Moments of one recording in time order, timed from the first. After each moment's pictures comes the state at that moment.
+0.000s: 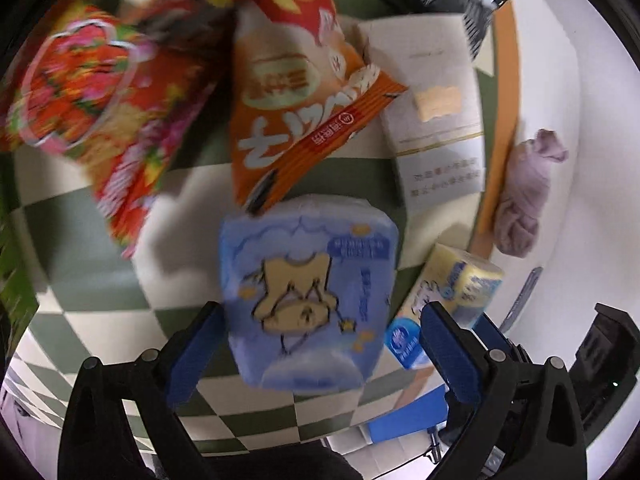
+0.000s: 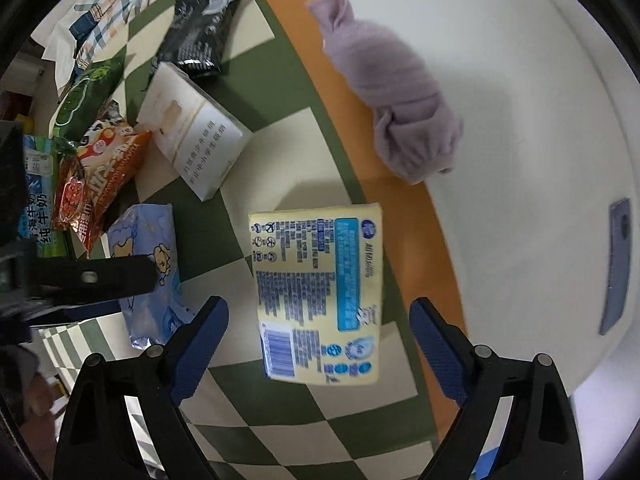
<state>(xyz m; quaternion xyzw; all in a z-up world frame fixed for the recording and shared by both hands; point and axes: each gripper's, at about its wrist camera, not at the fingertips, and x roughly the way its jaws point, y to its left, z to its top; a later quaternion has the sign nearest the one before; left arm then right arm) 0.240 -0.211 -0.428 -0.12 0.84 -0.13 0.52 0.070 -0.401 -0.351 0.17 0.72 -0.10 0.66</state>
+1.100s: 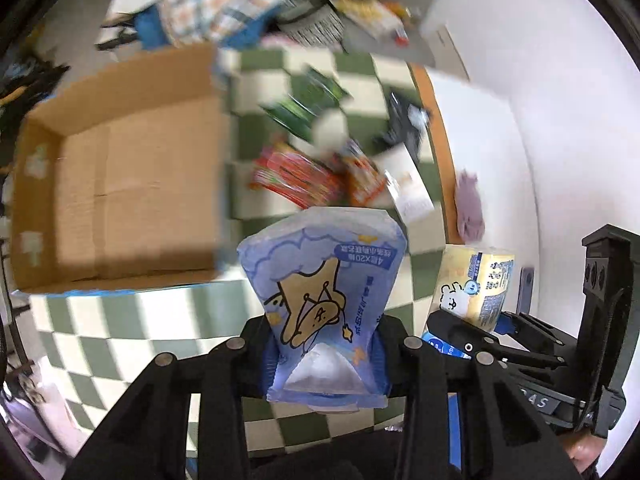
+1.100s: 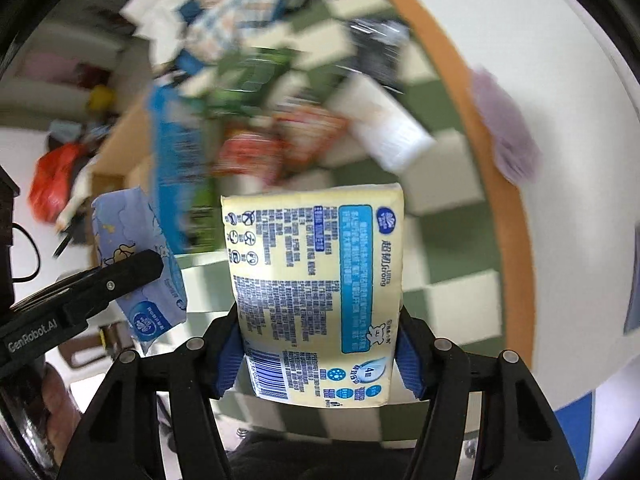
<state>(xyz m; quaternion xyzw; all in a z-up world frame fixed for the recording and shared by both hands) 0.109 -0.094 -0.185 -0.07 0.68 -0.11 0.72 0.058 -0.300 -0.260 0.20 0.68 0.06 0.70</state>
